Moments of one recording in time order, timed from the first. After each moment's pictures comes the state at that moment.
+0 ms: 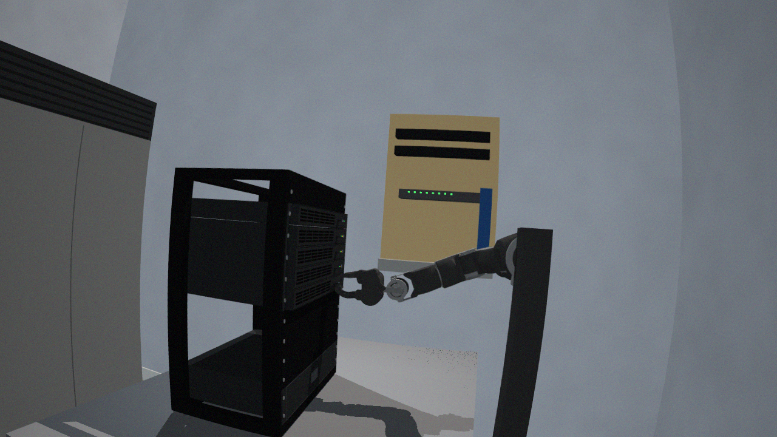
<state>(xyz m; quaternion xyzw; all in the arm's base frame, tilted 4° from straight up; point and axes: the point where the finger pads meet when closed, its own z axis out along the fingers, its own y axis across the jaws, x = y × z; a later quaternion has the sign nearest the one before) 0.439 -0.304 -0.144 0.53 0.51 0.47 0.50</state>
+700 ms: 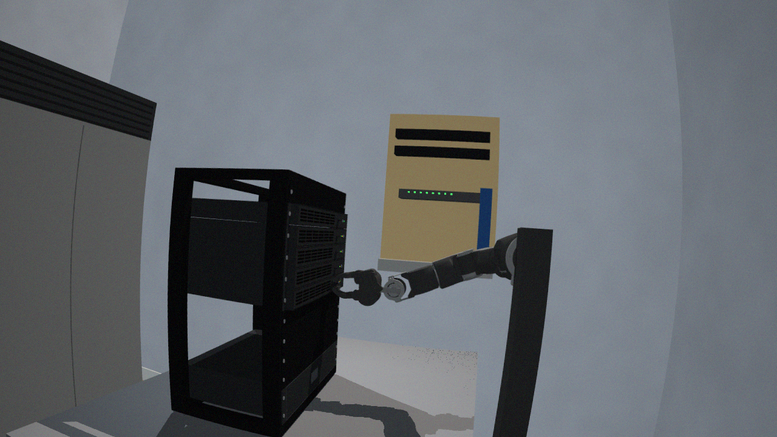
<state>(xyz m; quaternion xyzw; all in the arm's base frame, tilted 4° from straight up) 0.446 -0.305 -0.146 0.53 0.51 0.47 0.50</state>
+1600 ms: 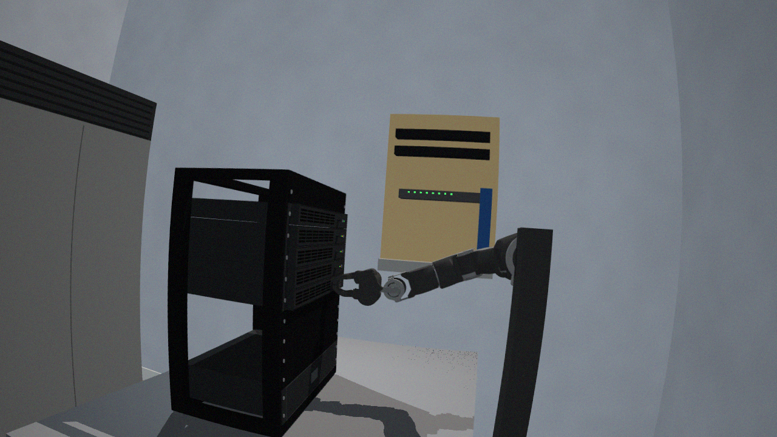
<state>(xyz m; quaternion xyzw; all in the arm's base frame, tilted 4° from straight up) 0.446 -0.305 -0.146 0.53 0.51 0.47 0.50</state>
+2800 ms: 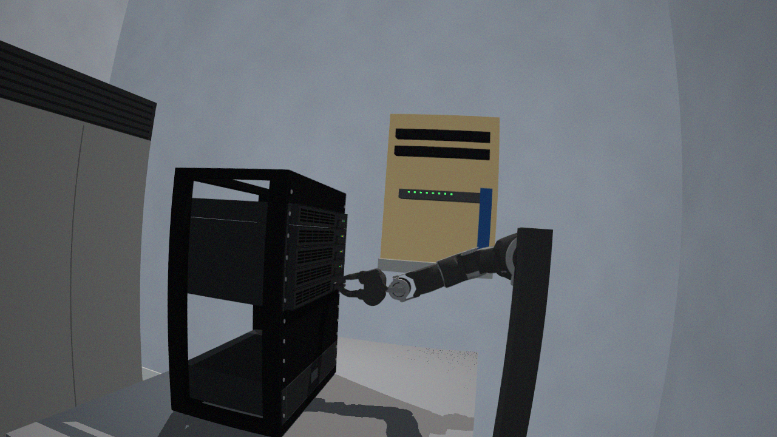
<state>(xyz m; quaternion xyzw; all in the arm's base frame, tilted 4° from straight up) 0.433 -0.304 -0.145 0.53 0.51 0.47 0.49</state>
